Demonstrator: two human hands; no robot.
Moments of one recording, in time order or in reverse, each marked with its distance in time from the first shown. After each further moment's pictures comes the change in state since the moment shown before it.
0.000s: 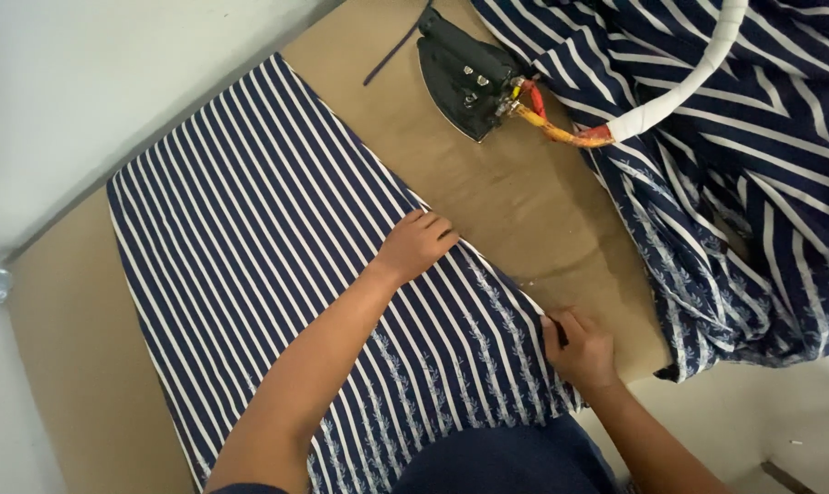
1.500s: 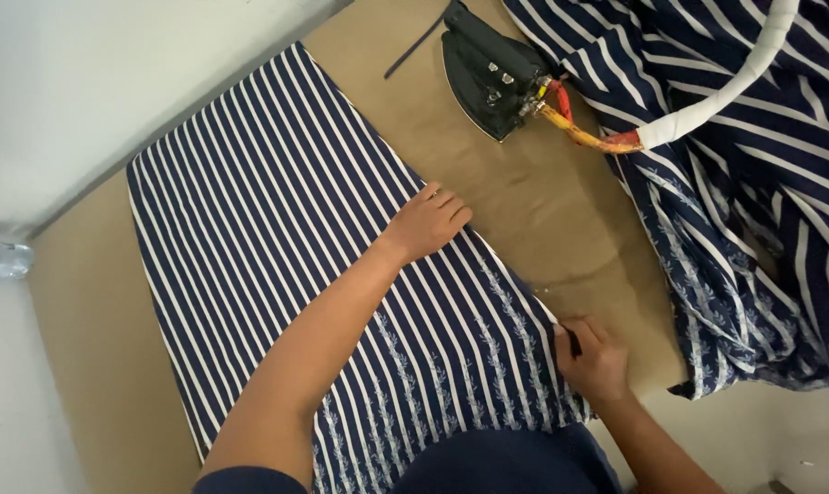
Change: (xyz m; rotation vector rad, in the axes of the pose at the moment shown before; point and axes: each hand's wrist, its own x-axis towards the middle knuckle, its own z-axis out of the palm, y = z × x) left_hand 0.014 -0.035 0.003 0.024 -0.015 0.074; right_hand 0.007 -0.004 -0.004 0.068 0.006 0.009
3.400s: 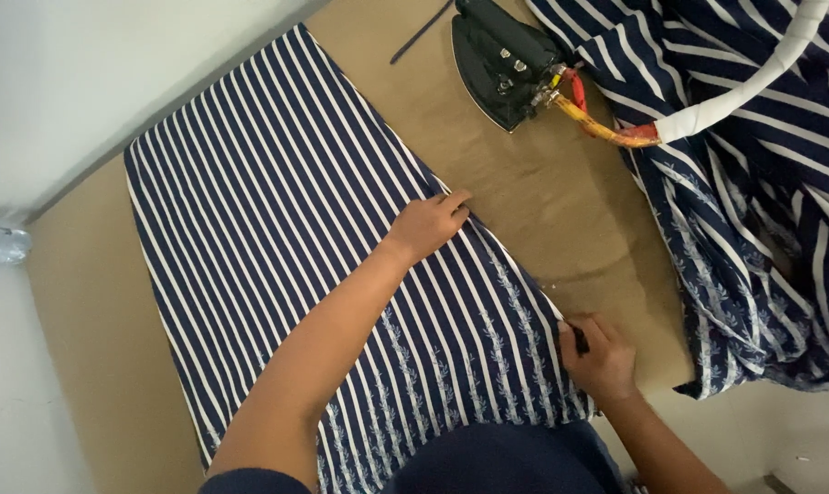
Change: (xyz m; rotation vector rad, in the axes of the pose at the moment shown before) left_hand -0.012 0.018 -0.019 -0.042 -0.286 -0.231; right_hand -0.001 -0.002 -0.003 0.028 -0.067 0.035
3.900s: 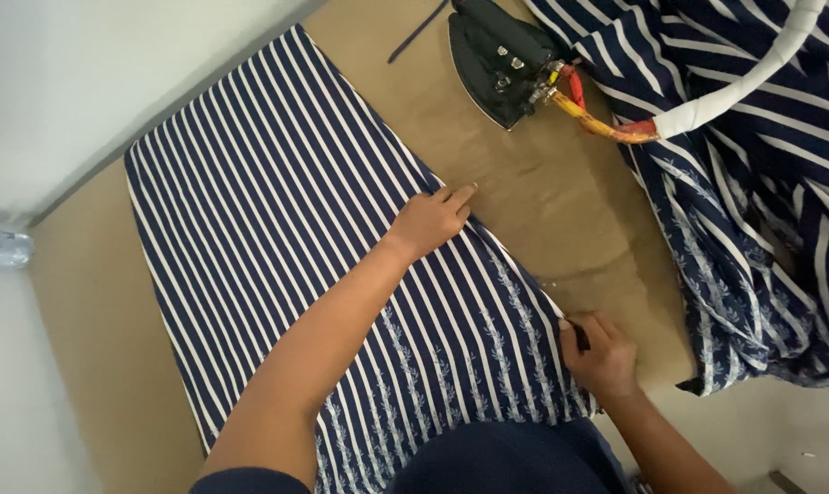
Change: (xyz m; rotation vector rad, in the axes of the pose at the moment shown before) left_hand 0.016 0.005 -0.037 0.155 0.173 0.094; right_hand -0.006 0.009 0.005 -0.036 0.041 -0.025
